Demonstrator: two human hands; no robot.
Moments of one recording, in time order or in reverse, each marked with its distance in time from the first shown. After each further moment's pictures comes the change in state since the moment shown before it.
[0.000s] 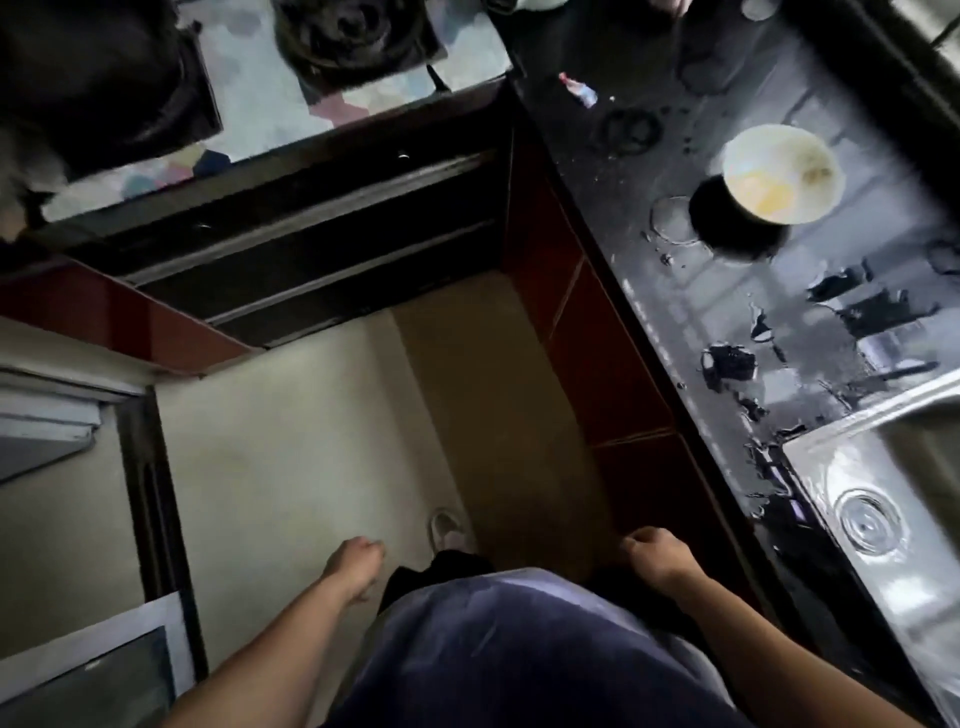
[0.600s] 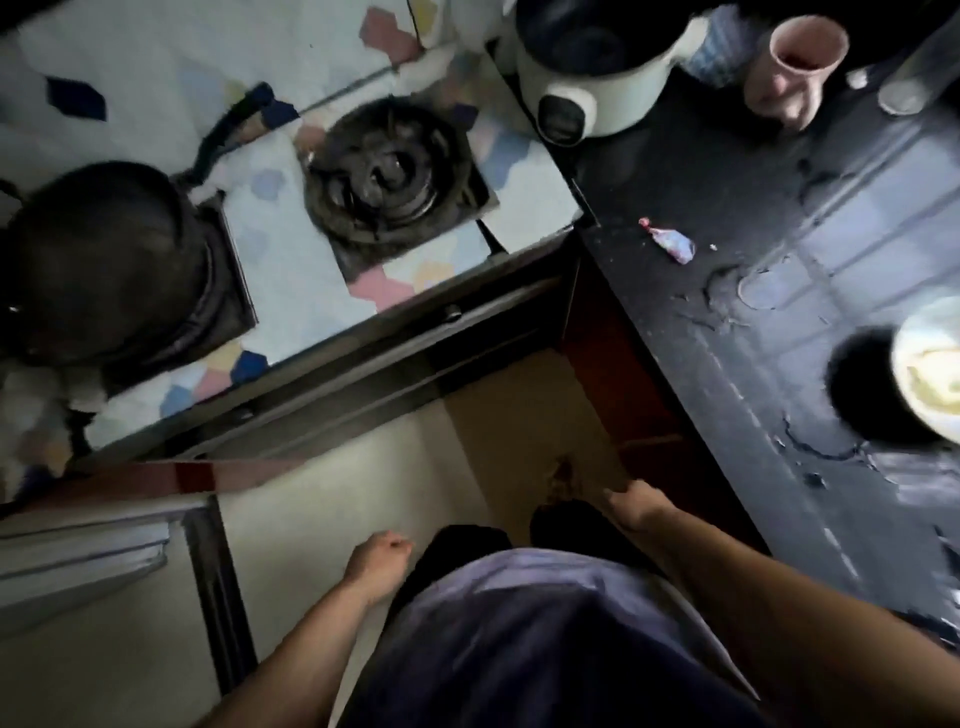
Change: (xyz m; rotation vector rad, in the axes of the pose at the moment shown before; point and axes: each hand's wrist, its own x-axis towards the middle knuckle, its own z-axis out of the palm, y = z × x) left_hand 0.083 0.319 -0.190 0.374 0.086 0.175; right_hand 0.155 -0.382 -0.149 -0.030 -0.127 -0.111
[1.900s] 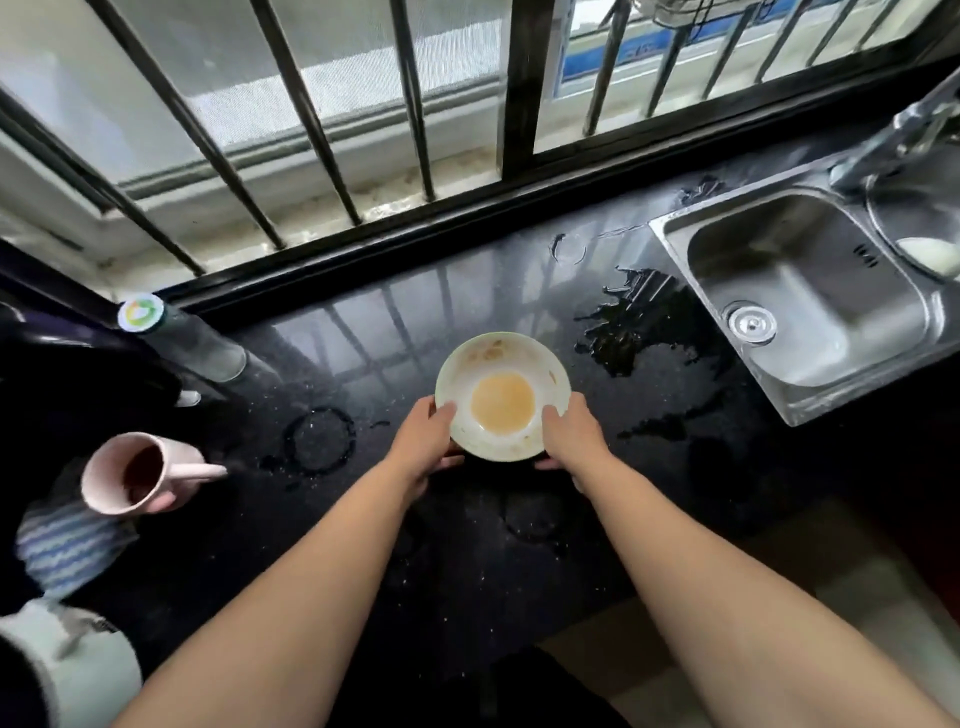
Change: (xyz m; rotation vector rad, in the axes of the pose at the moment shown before) left_hand -0.065 0.655 0.193 0.587 -0.754 0.802; right_hand -0.013 0.133 -0.242 1.821 0.921 0.556
